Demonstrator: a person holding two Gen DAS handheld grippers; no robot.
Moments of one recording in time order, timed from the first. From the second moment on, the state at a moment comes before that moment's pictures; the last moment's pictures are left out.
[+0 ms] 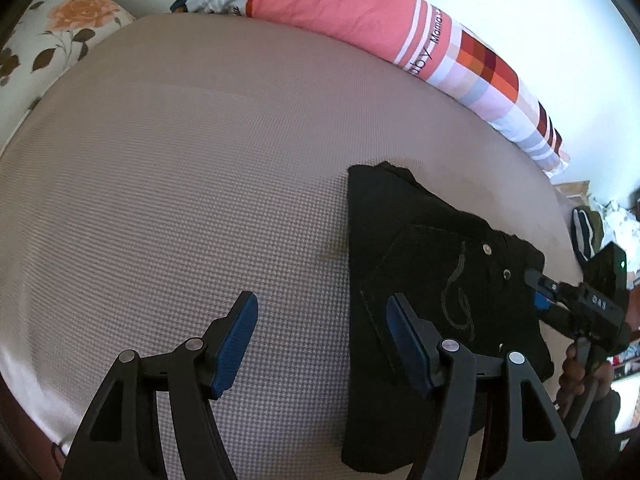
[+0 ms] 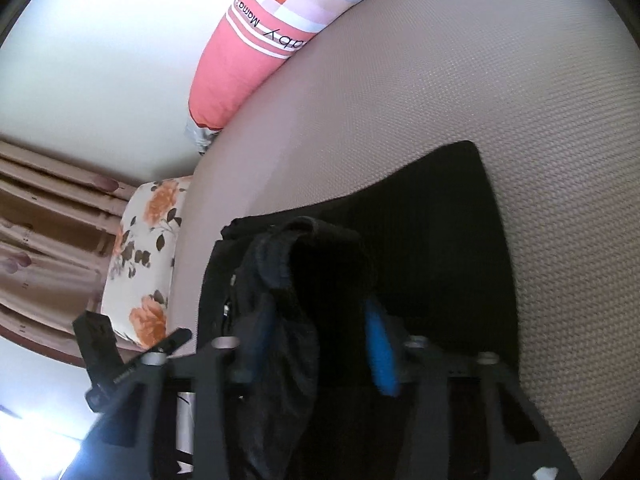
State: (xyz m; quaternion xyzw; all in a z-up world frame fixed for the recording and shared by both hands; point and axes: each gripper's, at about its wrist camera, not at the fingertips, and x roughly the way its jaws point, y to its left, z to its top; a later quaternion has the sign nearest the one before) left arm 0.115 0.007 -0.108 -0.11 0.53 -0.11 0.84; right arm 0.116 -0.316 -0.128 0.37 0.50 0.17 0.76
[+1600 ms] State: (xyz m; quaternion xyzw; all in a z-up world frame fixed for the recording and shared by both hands) left arm 0.088 -0.081 -0.124 0.00 0.54 -0.17 0.82; right arm 0.010 -0.349 -0.088 0.29 0.53 0.03 0.80
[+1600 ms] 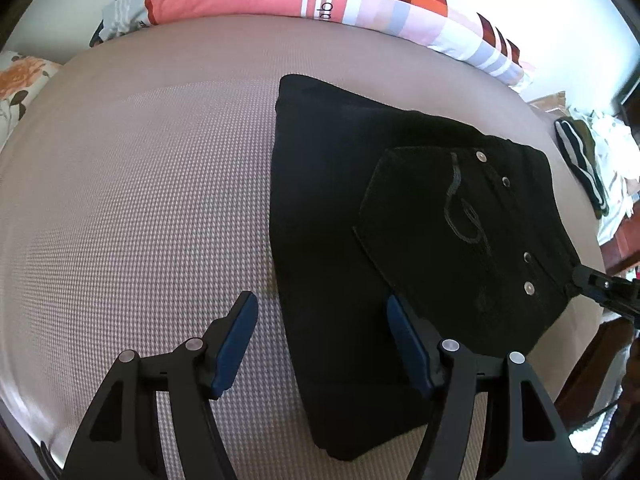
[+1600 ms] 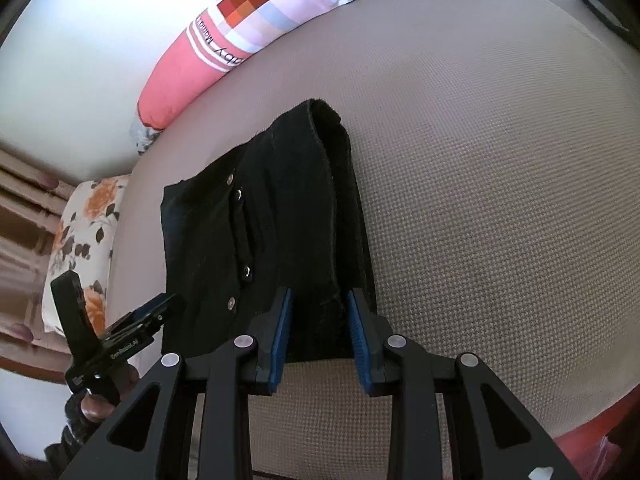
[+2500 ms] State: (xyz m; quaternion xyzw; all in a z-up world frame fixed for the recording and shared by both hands) left arm 0.090 -0.091 -0.132 0.01 0.54 -0.18 0.82; right arm -0.005 -0.347 -0.093 0.27 0.53 0.00 0.80
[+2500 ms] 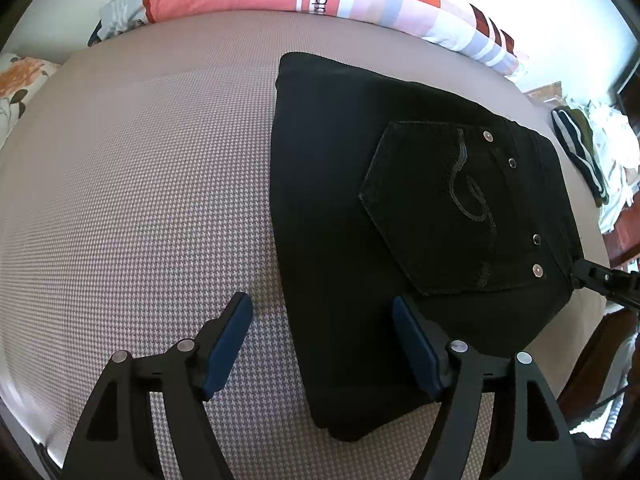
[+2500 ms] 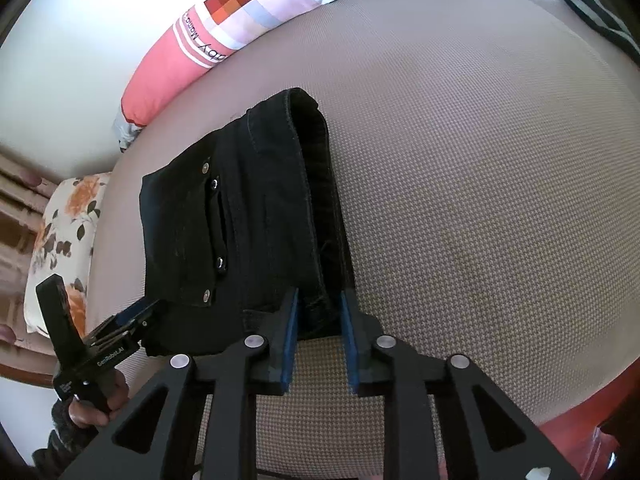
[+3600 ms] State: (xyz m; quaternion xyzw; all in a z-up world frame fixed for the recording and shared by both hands) left arm 0.096 -0.077 -0.117 0.03 0.52 -0.16 0.84; right arm 0.040 -0.340 -0.088 0.20 0.55 -0.01 0.81
